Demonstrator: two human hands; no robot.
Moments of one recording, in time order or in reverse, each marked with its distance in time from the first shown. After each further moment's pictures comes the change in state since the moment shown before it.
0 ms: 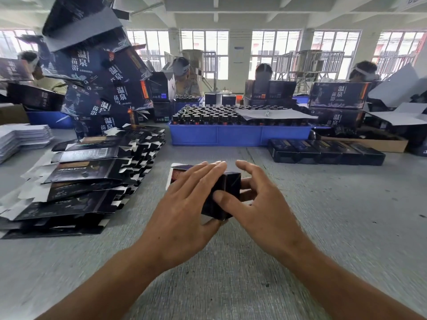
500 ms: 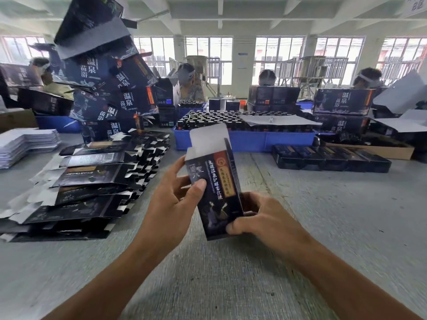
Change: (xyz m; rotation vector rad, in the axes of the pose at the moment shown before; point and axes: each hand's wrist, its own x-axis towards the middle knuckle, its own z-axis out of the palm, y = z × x) left_hand 0.008 -0.011 -0.007 -0.824 0.162 -0.558; right_hand 0.009 0.012 -0.011 0.131 -0.306 0.208
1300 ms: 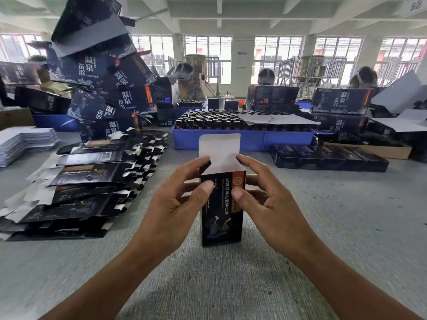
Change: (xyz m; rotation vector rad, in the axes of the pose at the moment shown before) left_hand -0.006 0.006 0.001 -0.020 -0.117 0.179; right_hand -0.004 -0.009 0.000 0.051 0.215 -0.380
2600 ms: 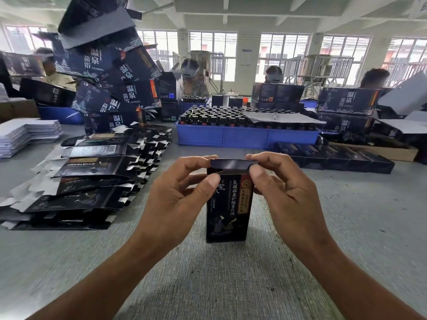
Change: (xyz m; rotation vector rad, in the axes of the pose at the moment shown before) left_hand -0.003 0.012 0.001 -0.155 0.034 0.025; right_hand -0.002 -0.017 0.001 0.088 0.190 -0.098
